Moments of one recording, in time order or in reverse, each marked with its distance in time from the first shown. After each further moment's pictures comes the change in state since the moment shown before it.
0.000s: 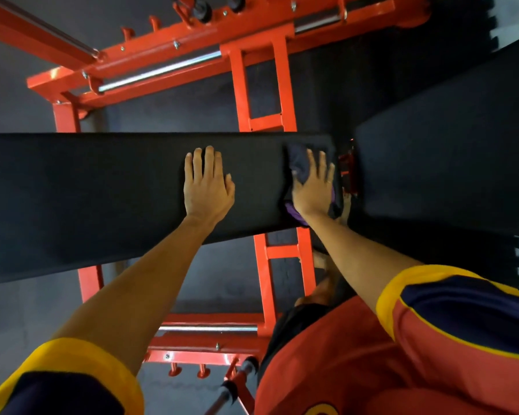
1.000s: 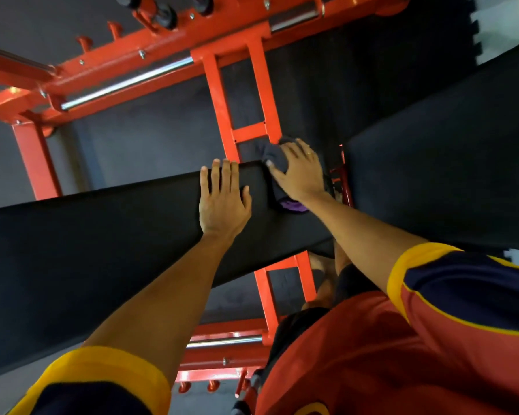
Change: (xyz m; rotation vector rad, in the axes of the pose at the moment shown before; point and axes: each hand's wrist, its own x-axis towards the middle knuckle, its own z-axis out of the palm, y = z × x) left_hand 0.068 0.041 0.014 -0.047 0.009 0.126; right_hand 0.097 -0.030 -0.022 -0.065 0.104 -0.204
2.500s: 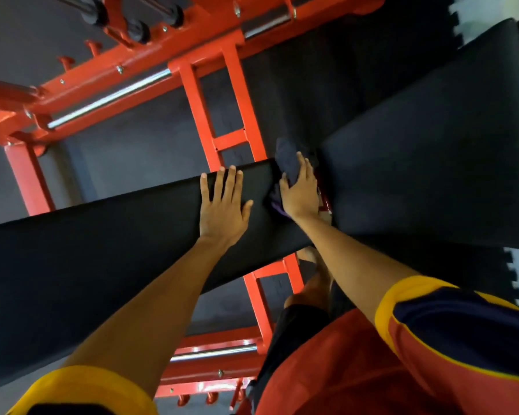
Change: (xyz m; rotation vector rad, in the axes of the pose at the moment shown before) left_hand 0.013 0.057 0.009 0.073 -0.129 0.160; right_hand -0.036 0.052 -0.012 0.322 -0.119 0.488
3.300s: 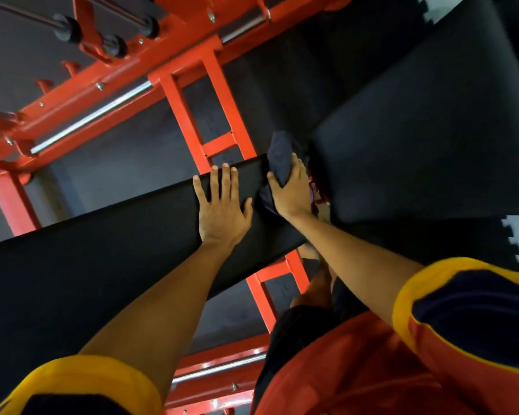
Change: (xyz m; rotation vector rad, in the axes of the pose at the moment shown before) left_hand 0.004 0.007 0.021 0.041 0.061 -0.024; right_hand -0.014 0.000 0.016 0.091 0.063 0.090
